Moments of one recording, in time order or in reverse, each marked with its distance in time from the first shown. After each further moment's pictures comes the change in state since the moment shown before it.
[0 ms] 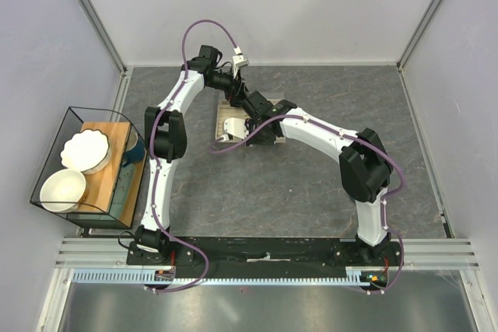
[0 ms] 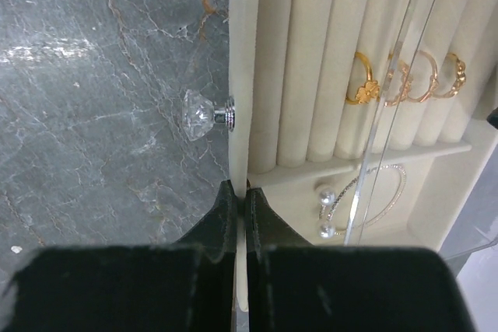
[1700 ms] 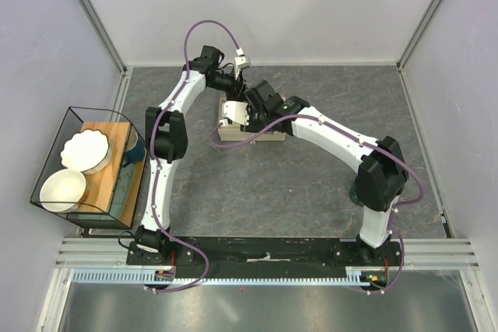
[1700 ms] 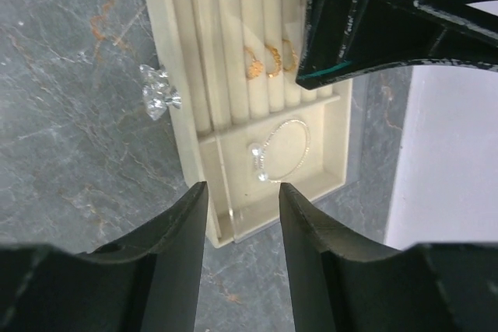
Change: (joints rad) left arm -0.012 -0.009 -0.010 -0.013 -0.010 0.024; right arm 0.007 -0.124 0.000 0.130 0.122 0.008
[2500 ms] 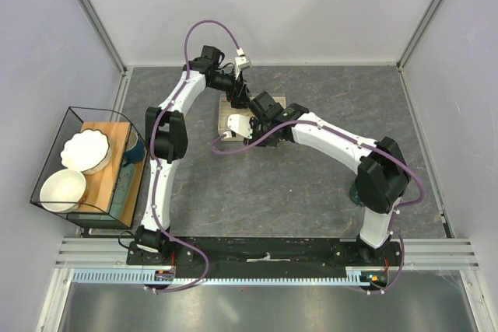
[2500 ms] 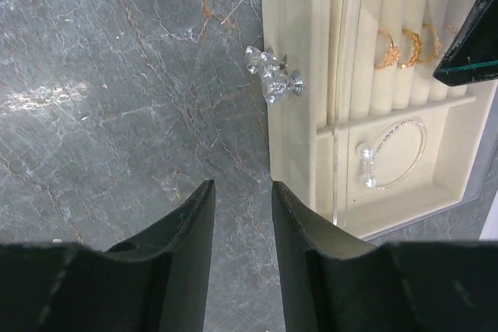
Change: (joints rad) left arm -0.001 -0.002 -0.003 0.003 -0.008 -0.002; right arm 0.007 -0.021 -0.109 -0.068 -0.142 0.086
